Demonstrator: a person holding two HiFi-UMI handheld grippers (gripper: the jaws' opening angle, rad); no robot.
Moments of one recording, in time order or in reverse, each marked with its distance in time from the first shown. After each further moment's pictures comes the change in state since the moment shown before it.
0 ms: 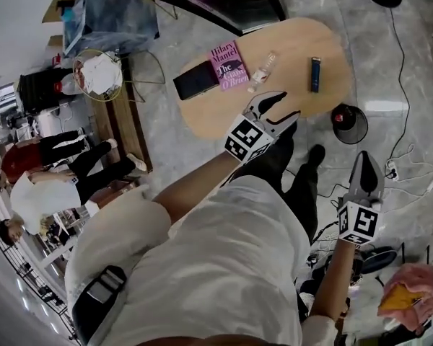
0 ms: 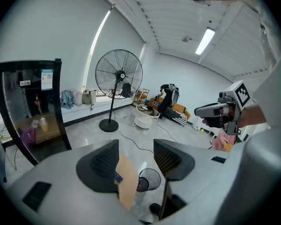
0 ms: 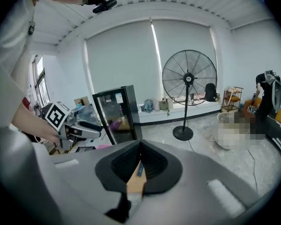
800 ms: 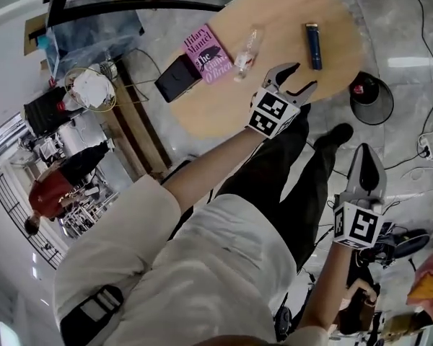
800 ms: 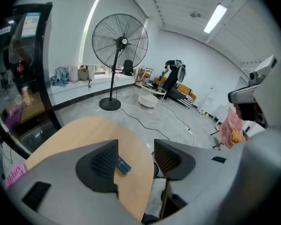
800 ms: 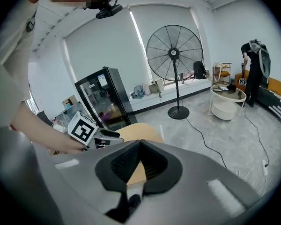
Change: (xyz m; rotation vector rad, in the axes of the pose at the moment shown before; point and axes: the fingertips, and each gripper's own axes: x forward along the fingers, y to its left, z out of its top) left arm 0.189 0.057 -0.155 0.012 0.215 0.023; right arm 0.088 -0.025 -0.150 0.189 0.095 -0.064
